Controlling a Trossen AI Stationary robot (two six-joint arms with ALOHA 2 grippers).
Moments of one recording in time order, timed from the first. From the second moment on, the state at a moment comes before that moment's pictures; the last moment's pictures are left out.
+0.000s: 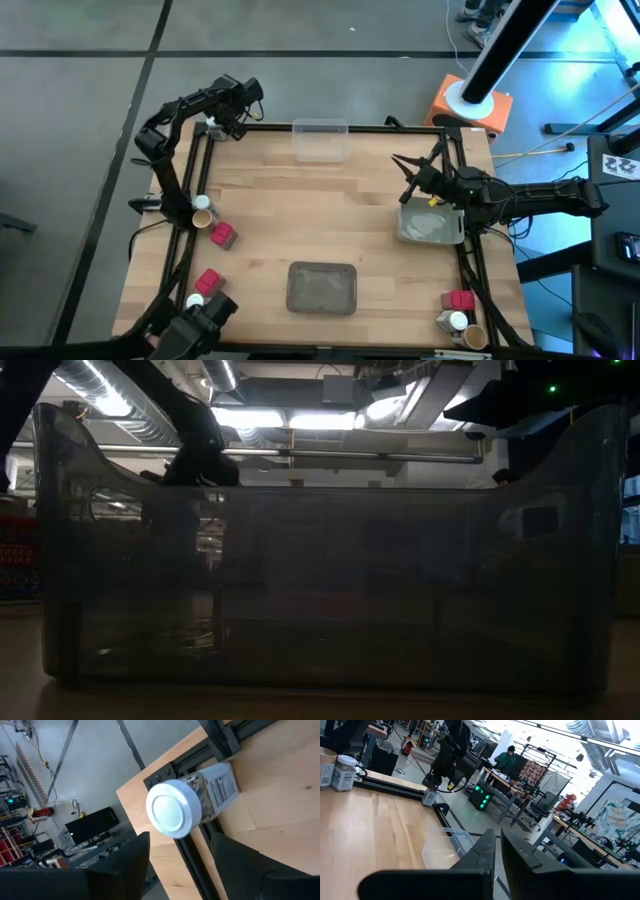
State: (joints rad) left arm 1.00 1.82 1.42 -1.28 -0.70 -0.10; right arm -0.03 0.70 0.41 0.34 0.54 -0.53
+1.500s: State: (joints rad) left arm 0.83 1.87 1.42 -1.31 -0.61 -0.05; right arm -0.03 0.70 0.41 0.34 0.54 -0.53
